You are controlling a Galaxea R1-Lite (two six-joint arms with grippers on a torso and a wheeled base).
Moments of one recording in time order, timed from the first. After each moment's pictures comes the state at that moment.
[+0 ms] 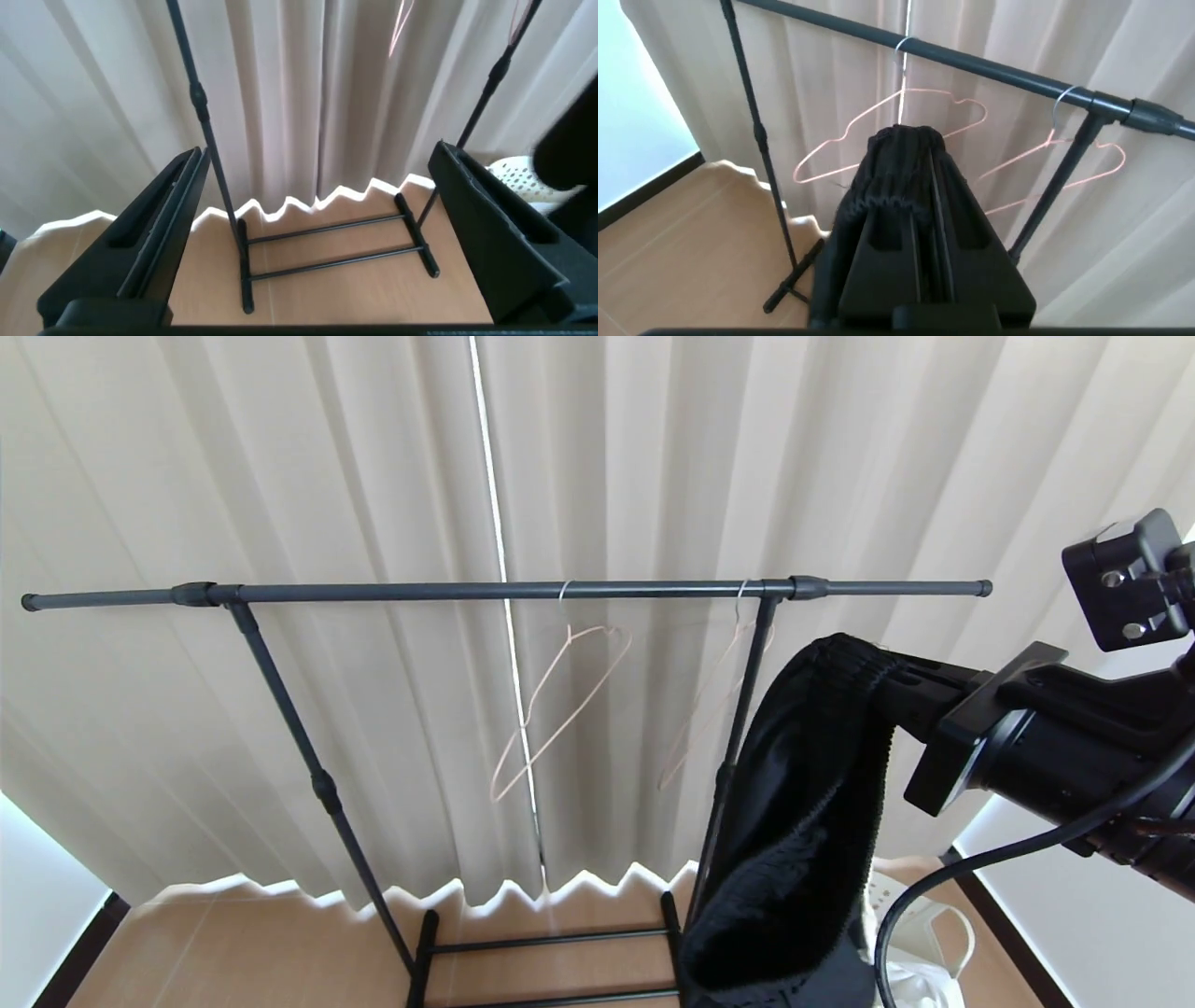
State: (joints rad) left arm 0.00 0.00 -0.04 0.11 -0.08 0.06; right arm 0.67 1.35 -0.63 -0.72 -0.11 -0.04
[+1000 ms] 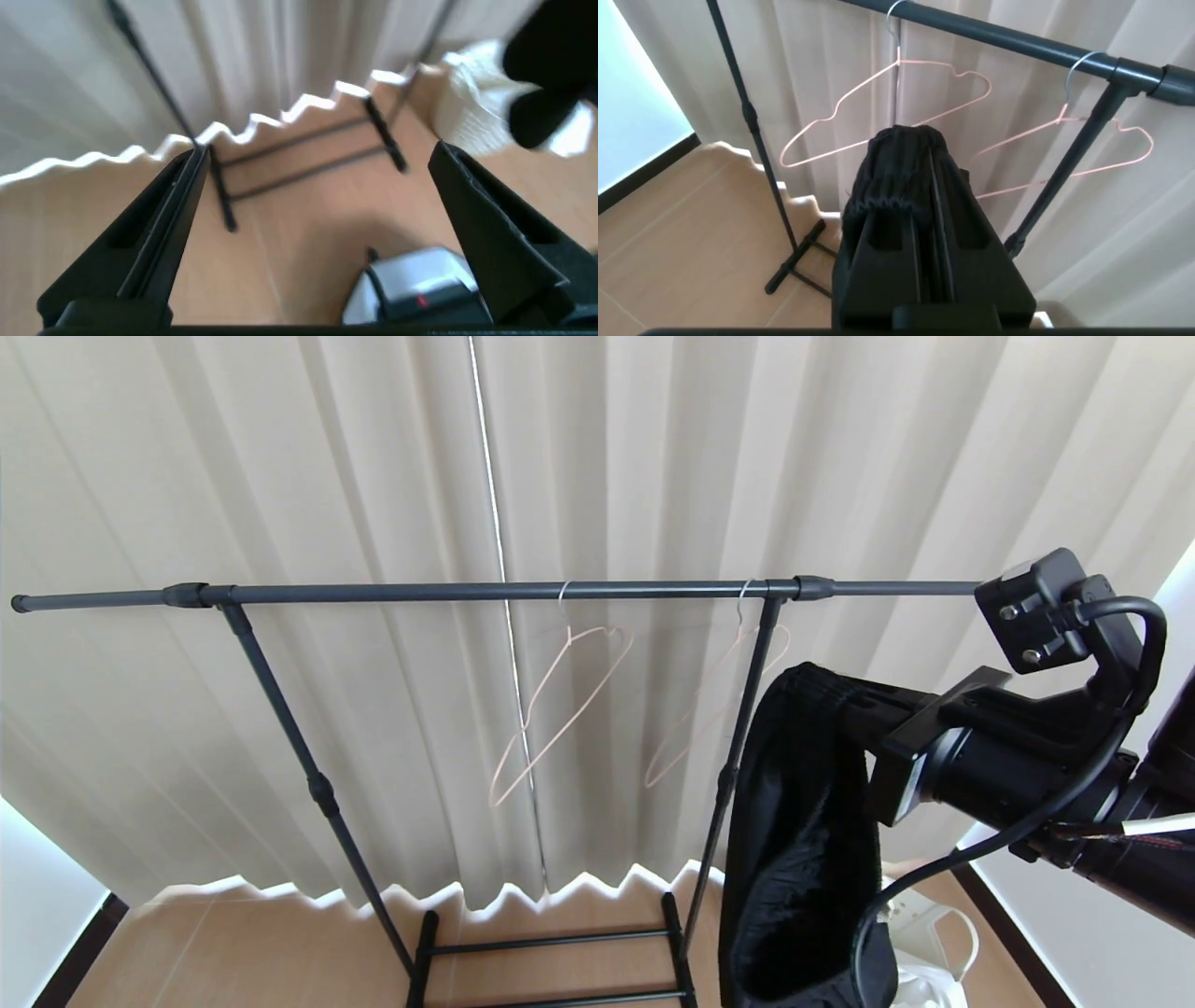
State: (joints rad) left arm -0.09 0.41 -0.06 0.08 -0.20 0.13; right arm 0.68 1.42 -0.62 -0.72 -0.12 -0.02
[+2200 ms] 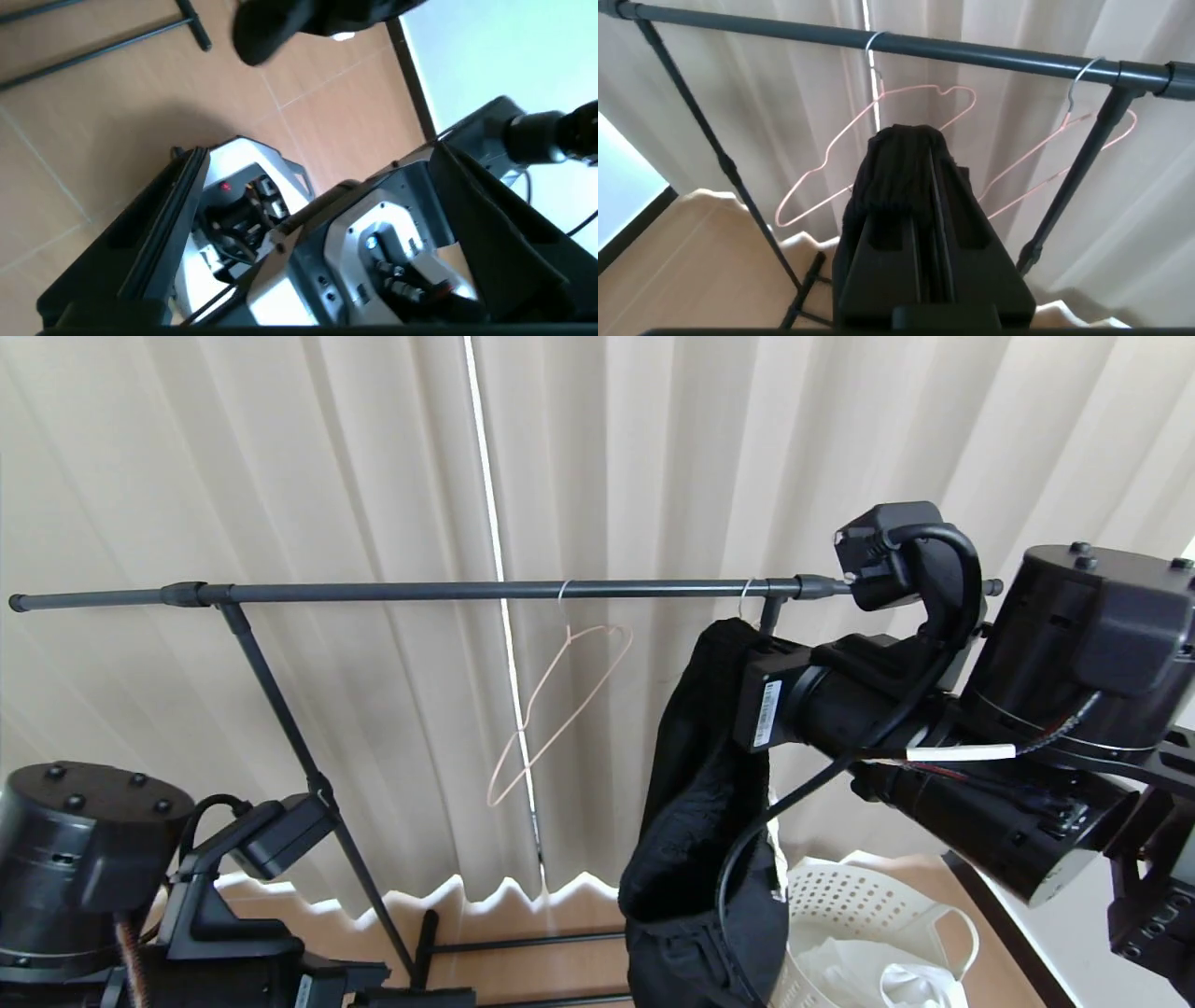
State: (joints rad) left arm -0.56 1.28 -0.56 0.06 -0.31 -0.40; right arm 0.83 1.63 -0.87 -0.73 -0.45 0.08
